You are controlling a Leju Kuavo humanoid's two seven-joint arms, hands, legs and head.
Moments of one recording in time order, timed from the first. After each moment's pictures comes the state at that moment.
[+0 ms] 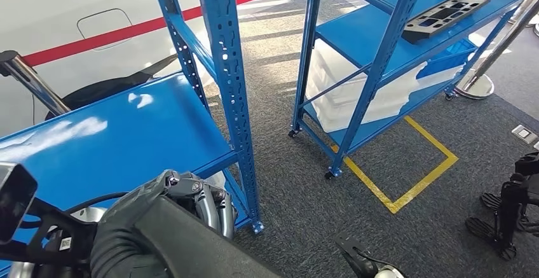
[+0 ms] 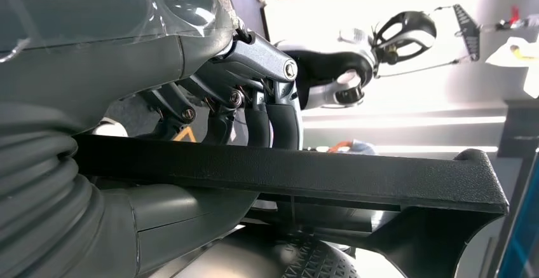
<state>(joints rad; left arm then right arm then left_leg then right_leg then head) -0.43 0.03 -0.64 -1.66 0.69 -0.25 0.06 -0.16 -0.07 -0.15 -0.17 0.47 0.09 -0.08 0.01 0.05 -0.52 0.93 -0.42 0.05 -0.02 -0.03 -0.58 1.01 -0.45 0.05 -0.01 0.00</state>
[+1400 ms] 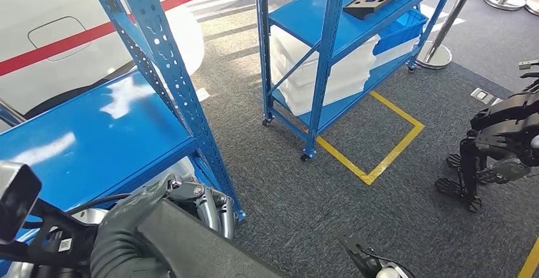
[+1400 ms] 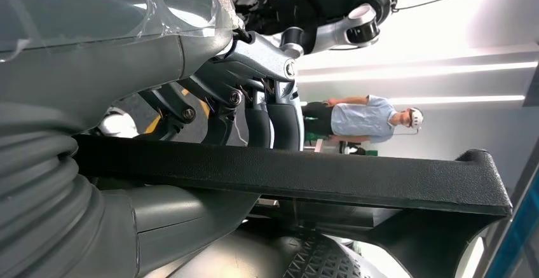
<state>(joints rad) -0.43 0.04 -0.64 -1.66 0.71 -0.25 0.08 -0.16 -0.07 -0.15 -0.17 0.51 0.05 -0.08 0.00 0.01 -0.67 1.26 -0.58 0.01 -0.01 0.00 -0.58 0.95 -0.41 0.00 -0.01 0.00</state>
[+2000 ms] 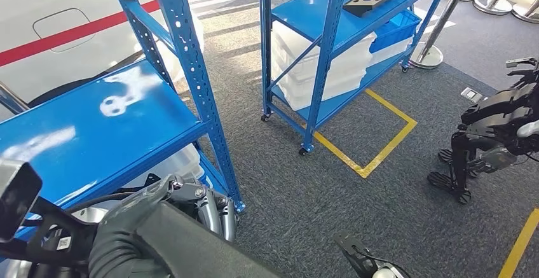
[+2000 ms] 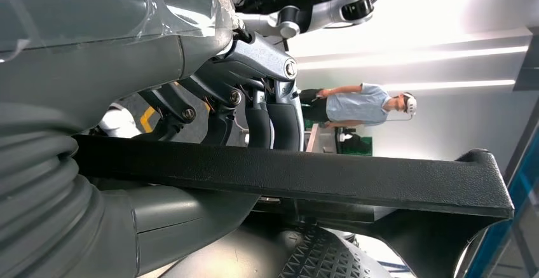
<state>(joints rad) -0.44 0.04 -0.64 -1.66 0.74 -0.25 0.10 -0.16 -0.07 -0.15 -0.17 0.52 0.05 -0.08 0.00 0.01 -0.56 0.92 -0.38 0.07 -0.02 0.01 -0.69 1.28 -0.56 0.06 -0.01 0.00</state>
